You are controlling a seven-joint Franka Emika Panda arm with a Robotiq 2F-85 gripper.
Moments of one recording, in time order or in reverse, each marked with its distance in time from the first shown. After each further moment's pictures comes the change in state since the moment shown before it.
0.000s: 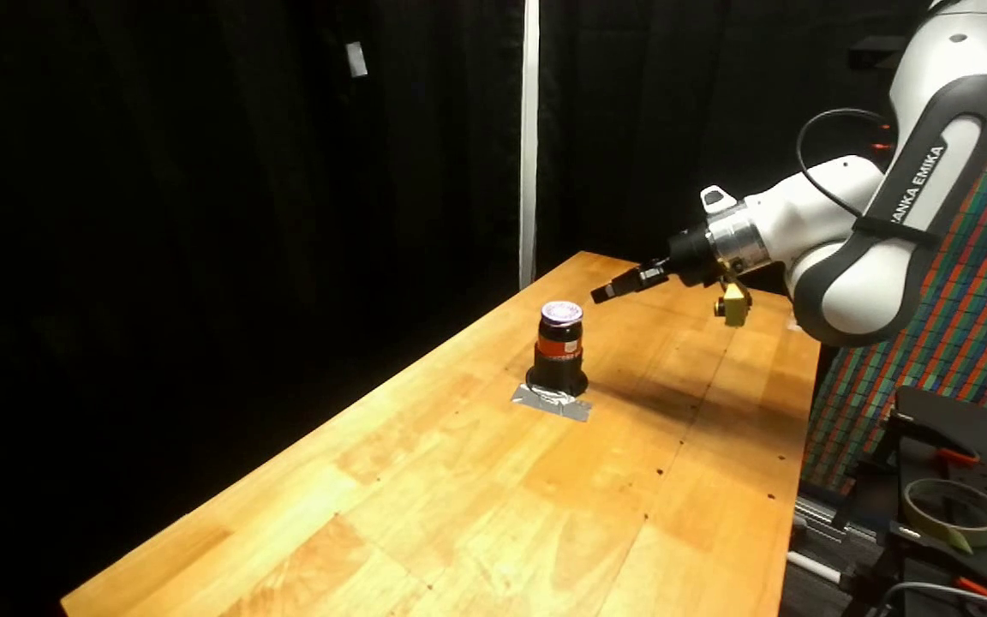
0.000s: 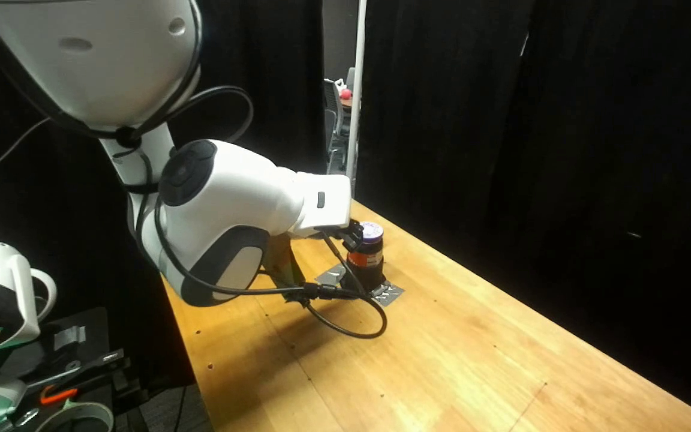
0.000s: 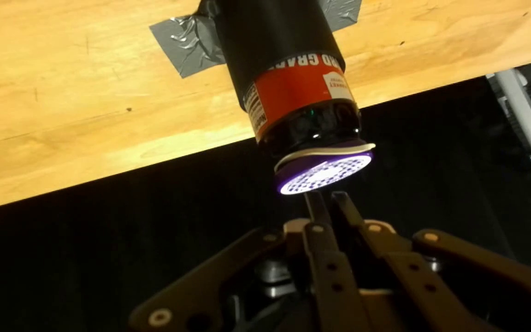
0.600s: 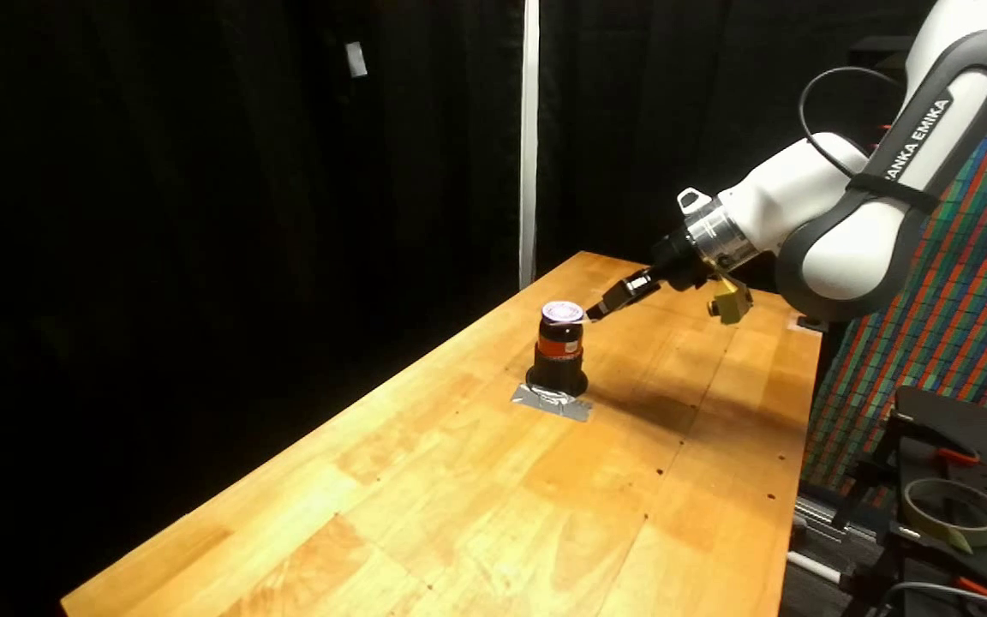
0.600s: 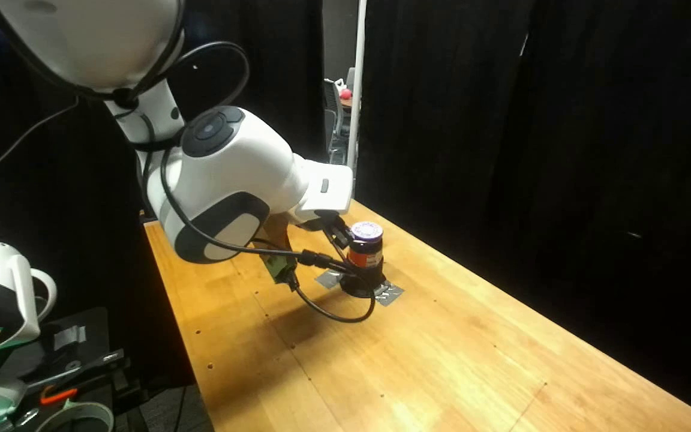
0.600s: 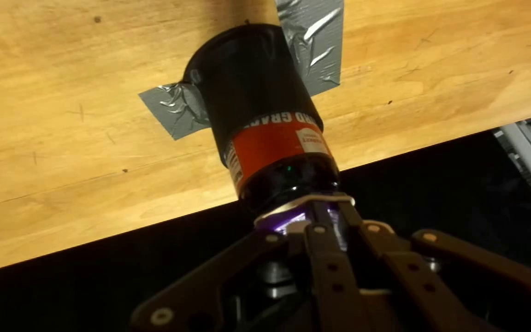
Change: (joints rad) arm -0.134 -0.036 0.239 0.013 0.222 -0.273 -0.132
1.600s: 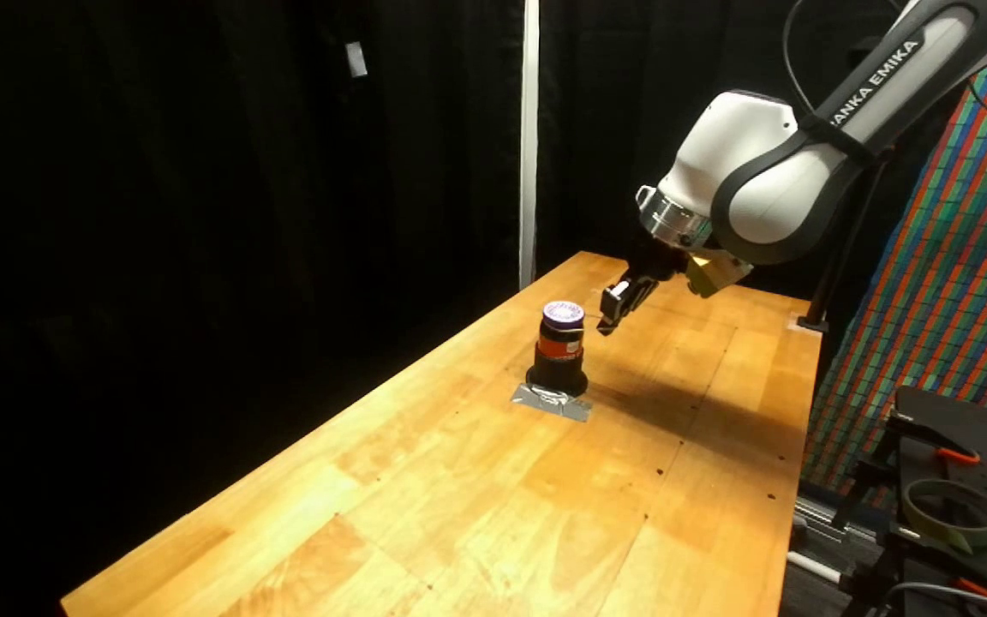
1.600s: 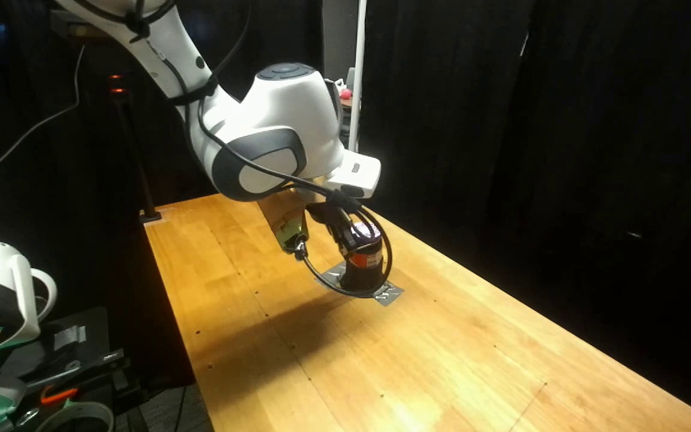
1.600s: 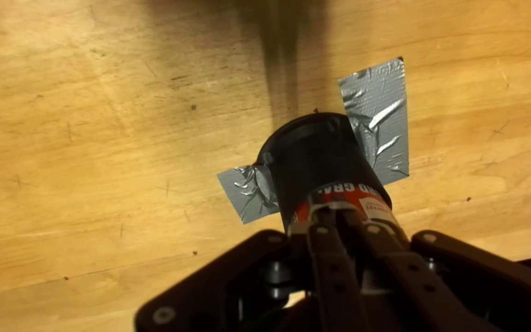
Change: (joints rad) arm 0.610 -0.150 -0.578 0.166 0.217 -0.611 0.003
